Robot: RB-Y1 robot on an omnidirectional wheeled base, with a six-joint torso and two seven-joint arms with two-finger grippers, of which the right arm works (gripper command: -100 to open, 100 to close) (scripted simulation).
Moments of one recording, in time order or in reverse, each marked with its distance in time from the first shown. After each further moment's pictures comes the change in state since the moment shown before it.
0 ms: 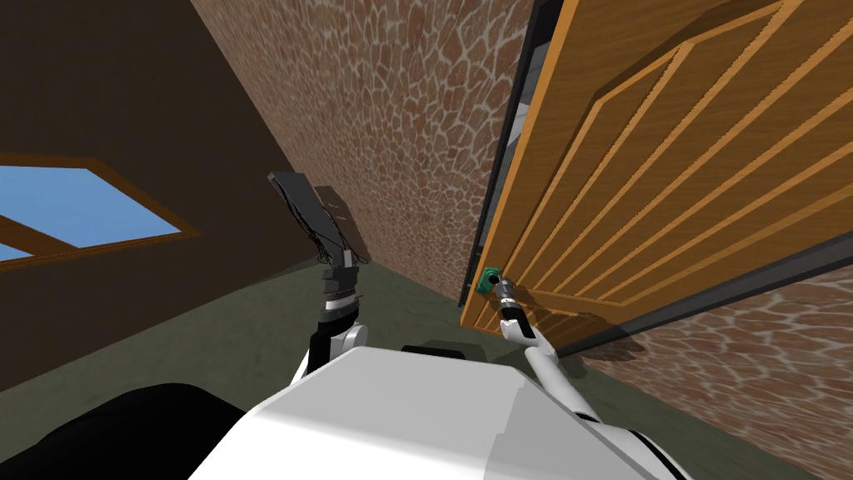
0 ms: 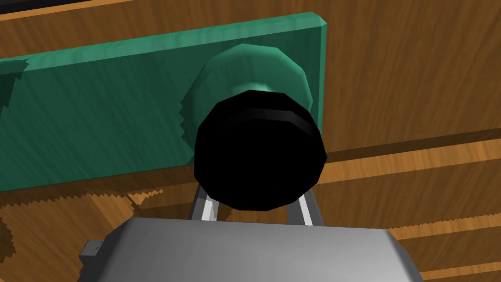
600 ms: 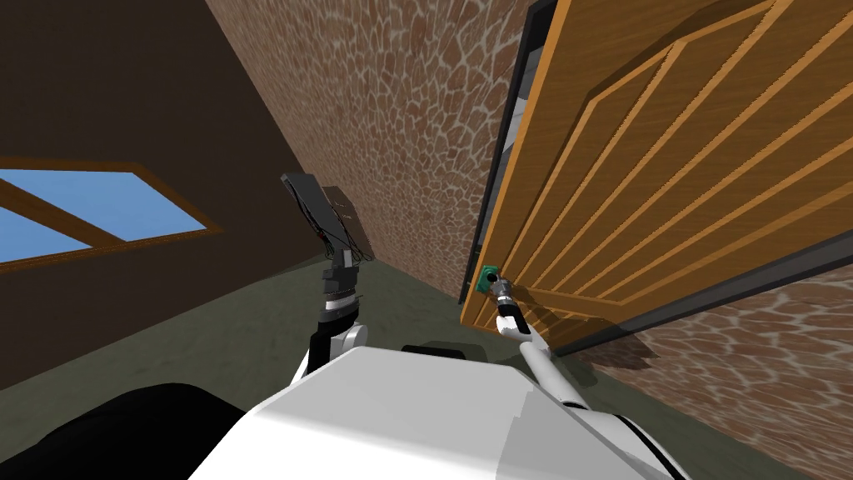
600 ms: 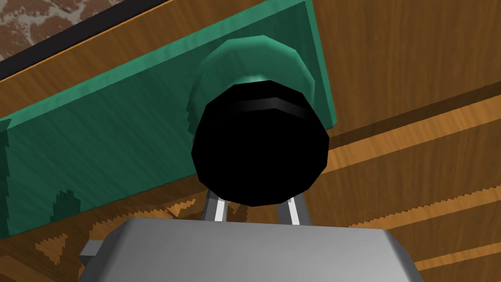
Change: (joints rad) arm -0.041 0.009 0.031 0.039 -0.103 0.011 -0.141
